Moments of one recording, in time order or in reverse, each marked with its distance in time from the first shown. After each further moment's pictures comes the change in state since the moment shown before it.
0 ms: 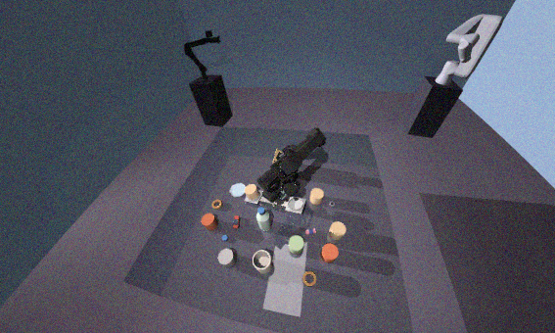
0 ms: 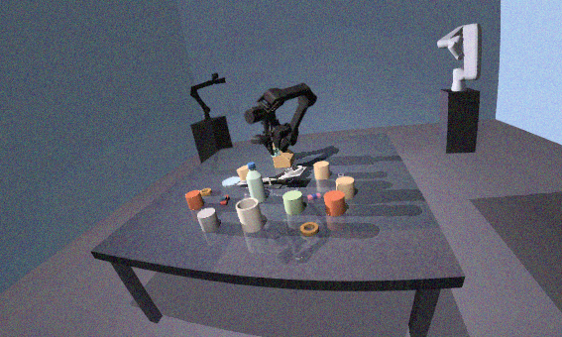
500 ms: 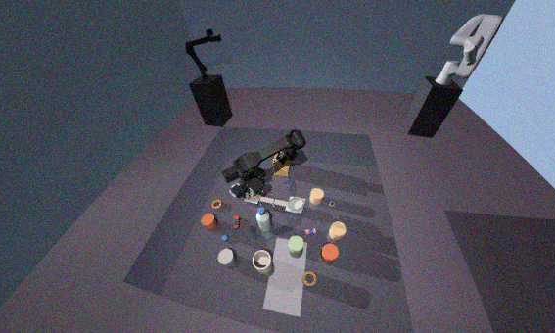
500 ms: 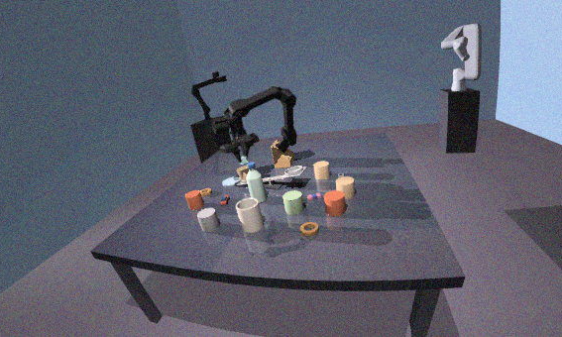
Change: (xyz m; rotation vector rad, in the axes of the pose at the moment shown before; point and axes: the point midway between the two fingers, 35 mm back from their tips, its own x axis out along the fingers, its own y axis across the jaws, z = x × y) arm 0.028 -0.069 -0.149 -0.006 0.026 -0.012
